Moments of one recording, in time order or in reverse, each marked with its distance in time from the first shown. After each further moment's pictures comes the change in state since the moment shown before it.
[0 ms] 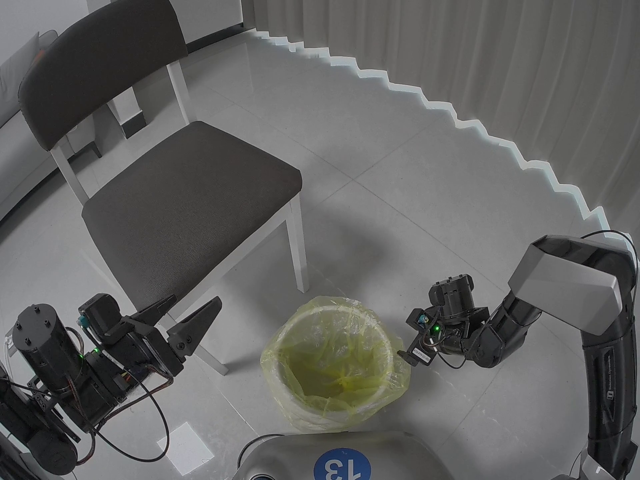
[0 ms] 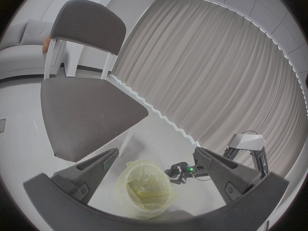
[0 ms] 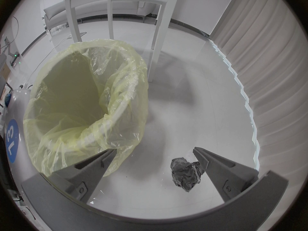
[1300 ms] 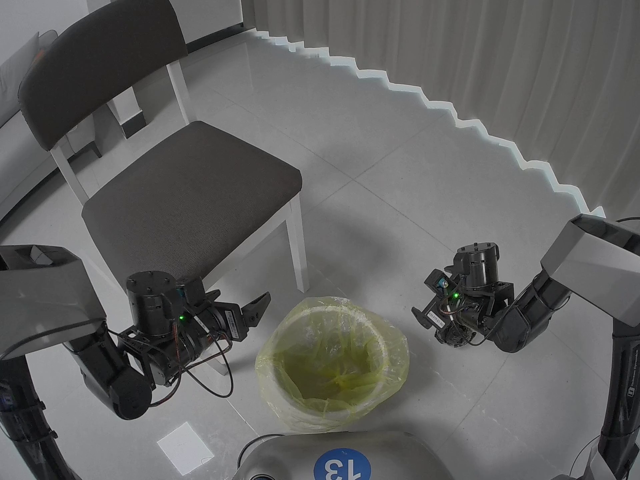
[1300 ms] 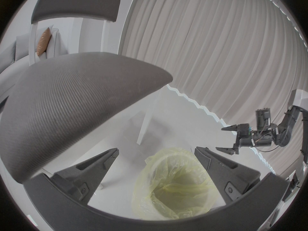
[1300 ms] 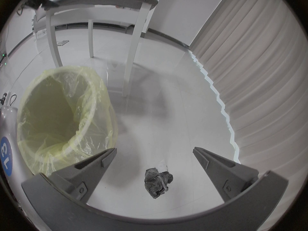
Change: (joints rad) left arm 0.031 0.421 -0.427 0.236 0.075 0.145; right arm -0.025 -0.153 0.048 -0.119 -0.104 -0.005
